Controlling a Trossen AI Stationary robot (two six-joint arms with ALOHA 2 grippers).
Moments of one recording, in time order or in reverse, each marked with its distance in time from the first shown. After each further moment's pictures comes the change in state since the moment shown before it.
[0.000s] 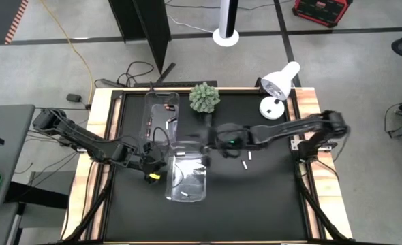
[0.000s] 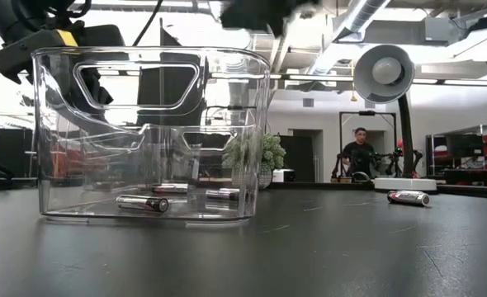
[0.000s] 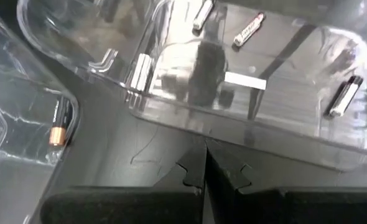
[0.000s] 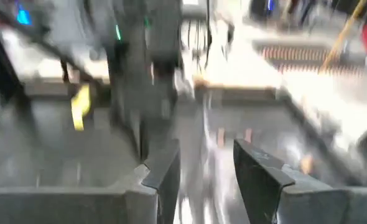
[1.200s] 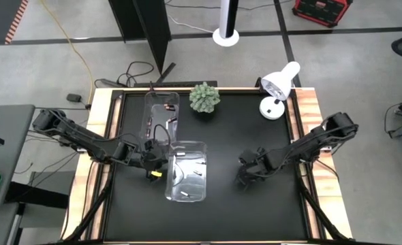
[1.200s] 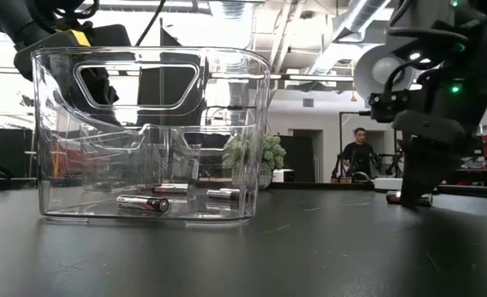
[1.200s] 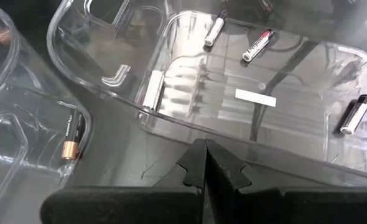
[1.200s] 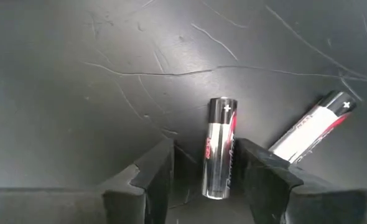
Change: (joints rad) left arm 0.037 0.000 0.000 0.036 -0.011 0.029; right arm 0.240 -0.107 -0.544 -0.617 0.131 1.098
